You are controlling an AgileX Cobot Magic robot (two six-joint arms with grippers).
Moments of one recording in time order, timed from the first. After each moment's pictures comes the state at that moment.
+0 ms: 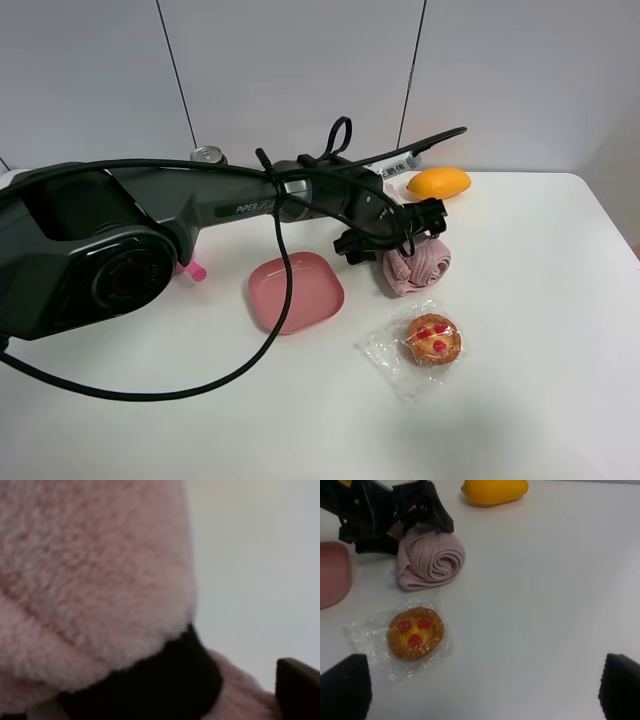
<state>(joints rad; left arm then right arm) -0.81 2.47 -1.89 -0.11 0.38 -0.84 0.04 0.00 -0.51 0.10 1.07 -0.09</state>
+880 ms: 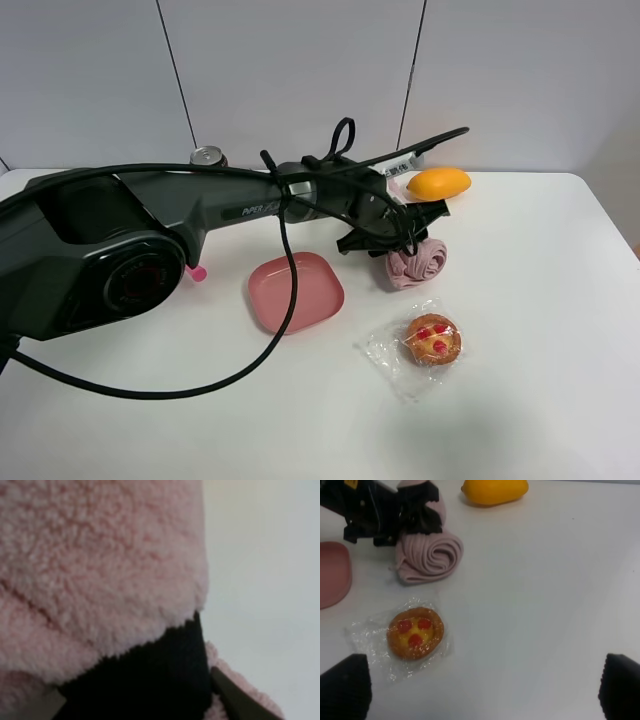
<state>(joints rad) -0.81 2.48 -1.96 -0.11 0.41 -0.83 0.04 0.00 -0.51 0.10 1.07 -0.09</state>
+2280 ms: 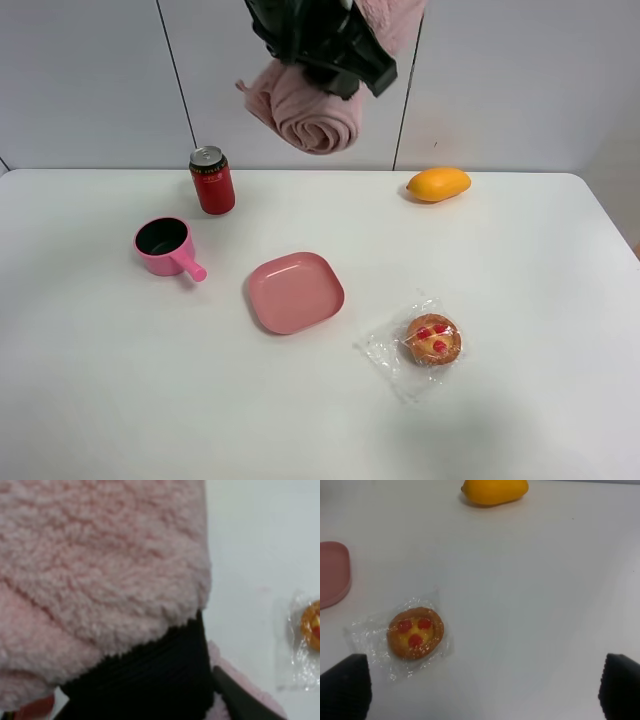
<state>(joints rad) -0.86 1.83 -2.05 0.25 1.22 0.00 0.04 0.00 -0.51 0.10 1.07 -0.09</state>
